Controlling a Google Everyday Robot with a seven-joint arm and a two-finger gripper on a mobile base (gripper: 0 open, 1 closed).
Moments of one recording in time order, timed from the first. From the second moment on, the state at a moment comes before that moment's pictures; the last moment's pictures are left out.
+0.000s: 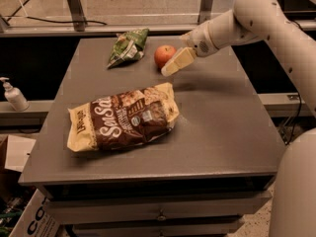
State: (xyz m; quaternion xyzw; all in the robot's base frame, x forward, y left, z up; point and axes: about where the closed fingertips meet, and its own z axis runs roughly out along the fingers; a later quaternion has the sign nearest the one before) arm 0.725 -0.061 0.865 -0.51 0.73 0.23 0.39
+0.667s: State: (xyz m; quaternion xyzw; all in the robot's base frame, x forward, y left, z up) arm 0.754 -0.058 0.840 -0.50 0.74 0.24 0.38
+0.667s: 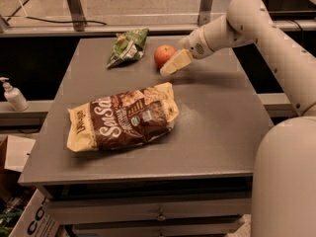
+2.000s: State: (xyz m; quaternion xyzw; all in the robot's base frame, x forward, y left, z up) arm 0.716 -0.061 0.872 -0.50 0.73 0.25 0.40
